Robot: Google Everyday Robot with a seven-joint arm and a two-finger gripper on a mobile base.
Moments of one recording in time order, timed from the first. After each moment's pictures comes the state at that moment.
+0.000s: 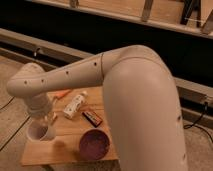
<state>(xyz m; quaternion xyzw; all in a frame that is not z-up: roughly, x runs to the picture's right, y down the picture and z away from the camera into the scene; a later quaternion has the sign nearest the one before) -0.263 0.140 0.655 -0.36 0.11 0.38 0.85</state>
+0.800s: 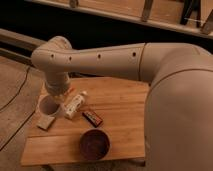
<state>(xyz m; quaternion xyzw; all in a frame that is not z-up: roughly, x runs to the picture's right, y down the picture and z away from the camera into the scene) -0.198 0.048 0.643 -0.32 0.08 0.49 0.81</state>
